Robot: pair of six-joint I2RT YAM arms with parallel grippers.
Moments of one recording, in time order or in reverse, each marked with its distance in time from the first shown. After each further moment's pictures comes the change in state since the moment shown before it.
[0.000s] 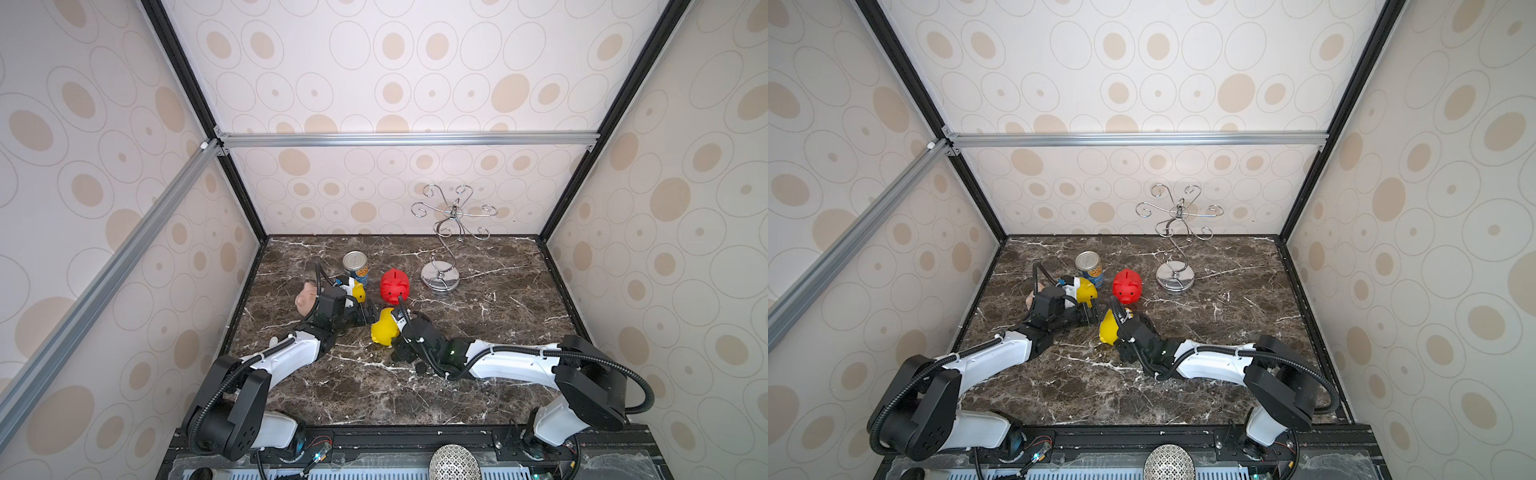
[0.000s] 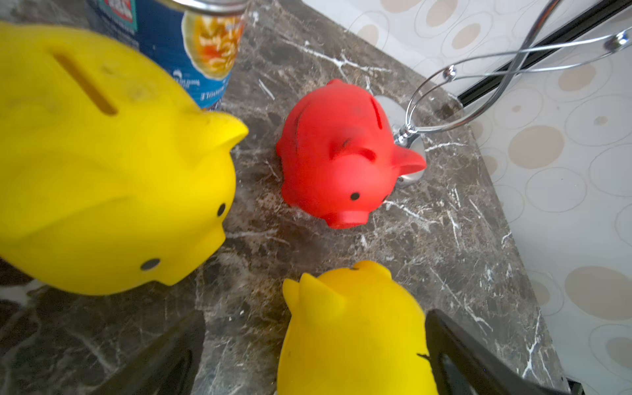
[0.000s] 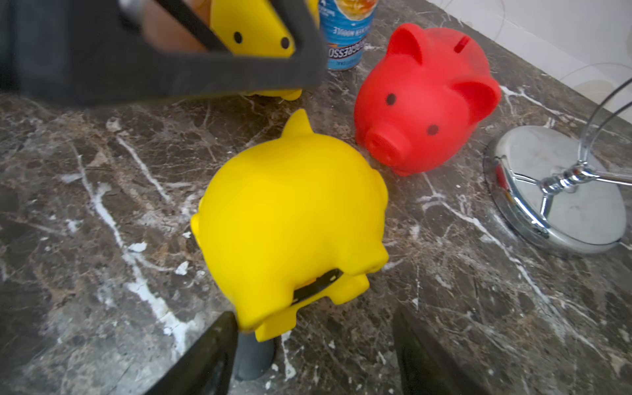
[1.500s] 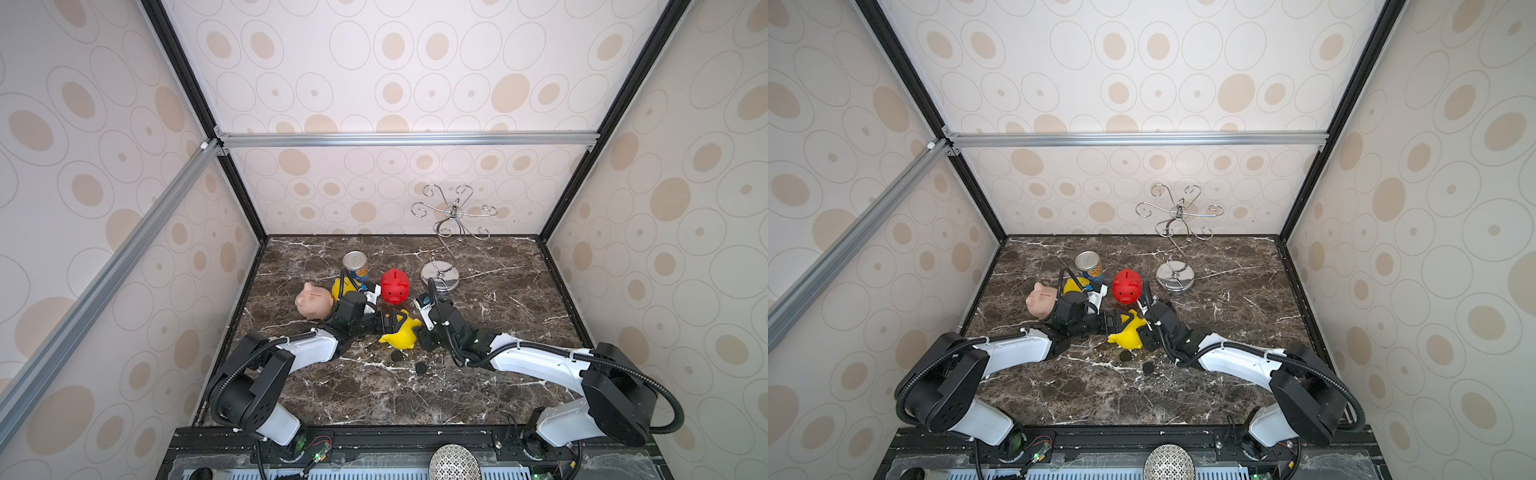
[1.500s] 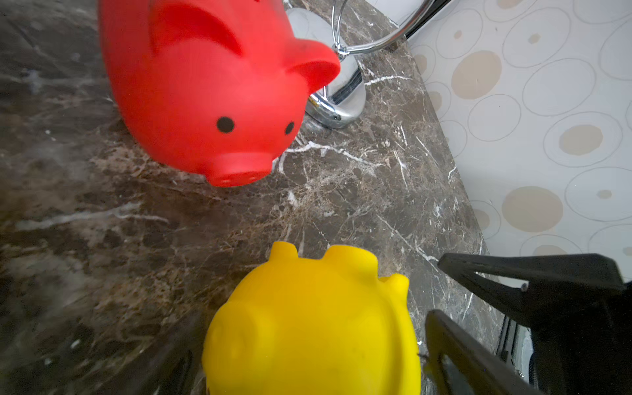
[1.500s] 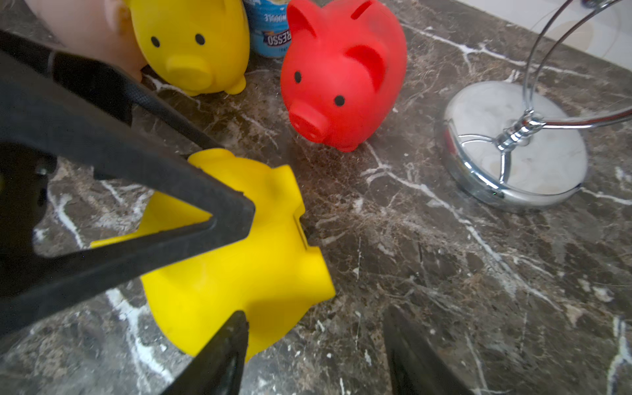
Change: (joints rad) left arm -0.140 0.142 0.012 0.158 0.134 -0.029; right arm -0.165 -0.145 -0.075 -0.076 -0.187 0.025
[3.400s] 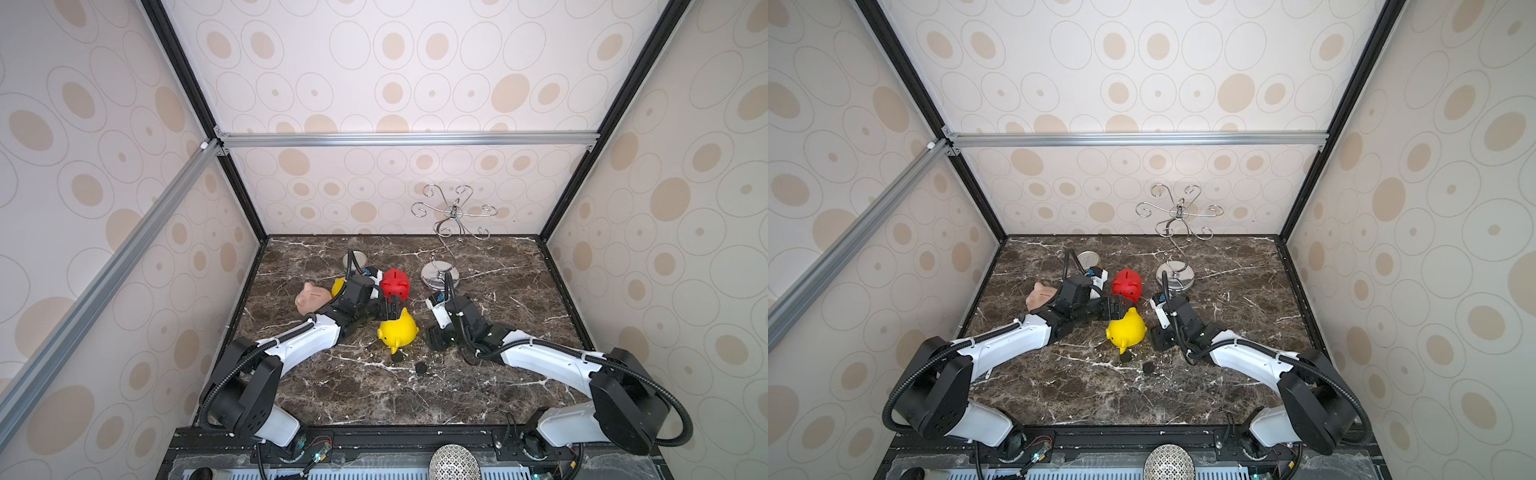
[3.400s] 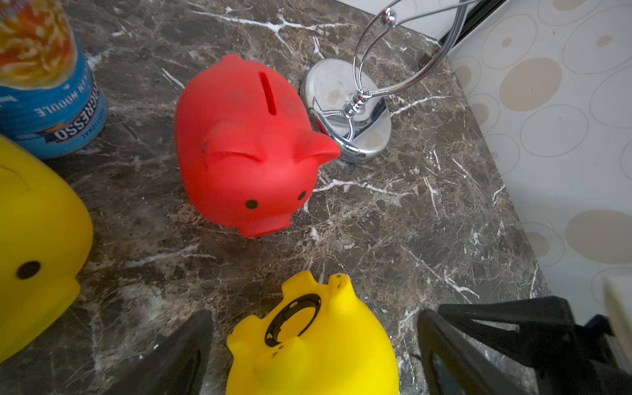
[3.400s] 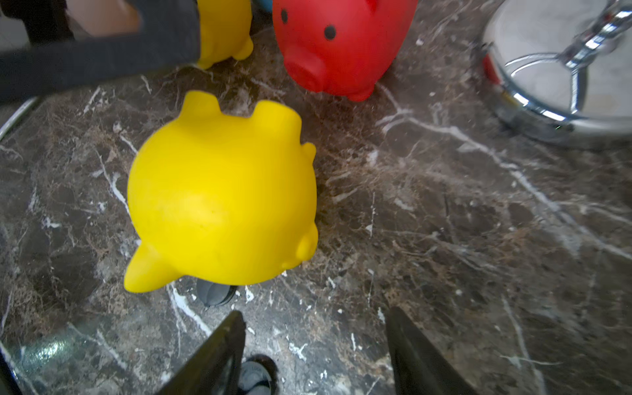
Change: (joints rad) left arm -0.028 -0.032 0.230 -0.330 -0.181 0.100; right arm -0.142 -0.008 -0.038 -0.072 -0.283 0.045
